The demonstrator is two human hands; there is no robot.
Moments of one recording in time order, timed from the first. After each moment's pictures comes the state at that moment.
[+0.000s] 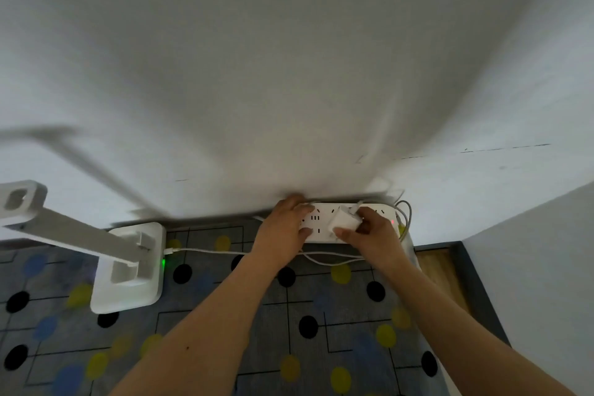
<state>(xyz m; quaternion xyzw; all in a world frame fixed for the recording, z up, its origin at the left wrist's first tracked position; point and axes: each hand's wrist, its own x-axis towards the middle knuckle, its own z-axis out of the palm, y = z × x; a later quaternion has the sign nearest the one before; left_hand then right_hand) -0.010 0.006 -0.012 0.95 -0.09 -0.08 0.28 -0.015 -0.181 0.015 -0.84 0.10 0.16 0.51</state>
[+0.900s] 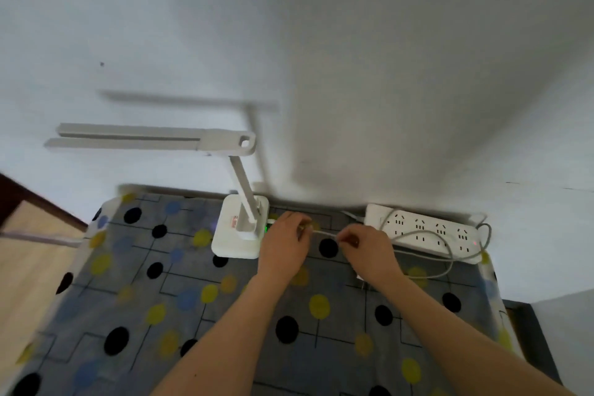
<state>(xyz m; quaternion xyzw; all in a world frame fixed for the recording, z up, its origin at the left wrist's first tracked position) -0.128 0.122 0.024 0.92 0.14 0.09 0.35 -0.079 -0.041 0.039 -0.92 -0.12 0.15 0.33</state>
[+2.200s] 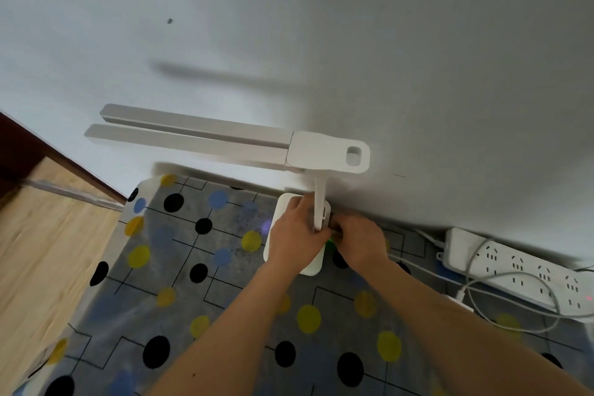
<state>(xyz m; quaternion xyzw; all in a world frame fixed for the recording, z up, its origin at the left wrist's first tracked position) -0.113 0.236 -0.009 0.88 0.22 0.06 0.41 -0.045 0.119 -0.018 -0.95 -0.25 0.16 0.12</state>
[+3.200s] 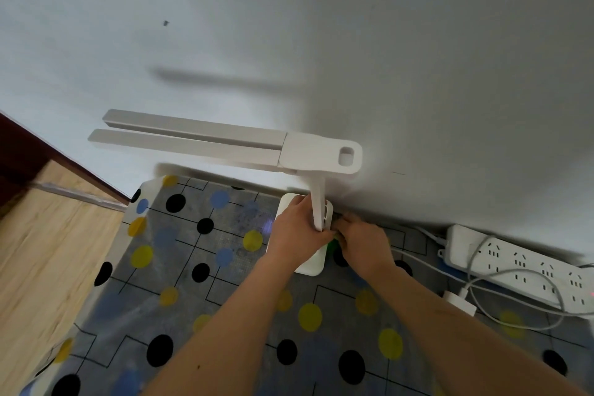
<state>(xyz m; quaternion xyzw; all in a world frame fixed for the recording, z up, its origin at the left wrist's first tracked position) -0.111 0.240 0.005 0.88 0.20 0.02 0.42 -0.047 0.102 -0.028 -0.93 -0.33 0.14 0.10</state>
